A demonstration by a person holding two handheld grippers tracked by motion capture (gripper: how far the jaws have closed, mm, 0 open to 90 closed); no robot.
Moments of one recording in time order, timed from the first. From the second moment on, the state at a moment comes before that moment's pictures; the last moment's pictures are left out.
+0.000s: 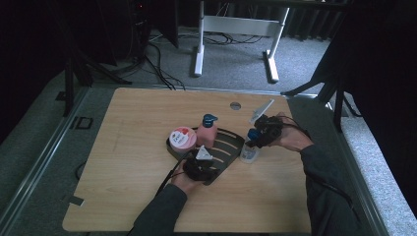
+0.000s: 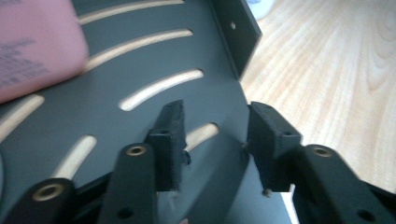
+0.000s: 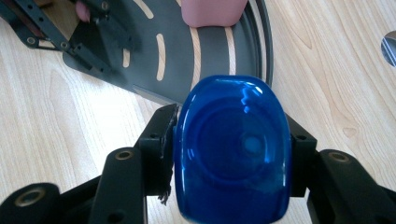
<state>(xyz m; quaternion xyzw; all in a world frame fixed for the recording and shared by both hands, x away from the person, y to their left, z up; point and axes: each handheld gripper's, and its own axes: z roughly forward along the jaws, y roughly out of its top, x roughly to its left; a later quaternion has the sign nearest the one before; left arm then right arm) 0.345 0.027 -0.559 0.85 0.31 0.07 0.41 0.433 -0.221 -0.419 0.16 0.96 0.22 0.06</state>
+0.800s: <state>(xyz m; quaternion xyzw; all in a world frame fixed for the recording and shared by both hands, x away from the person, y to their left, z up) 0.344 0.025 -0.559 0.86 0.31 0.07 0.41 0.436 -0.213 -0.426 0.17 0.97 0.19 0.06</state>
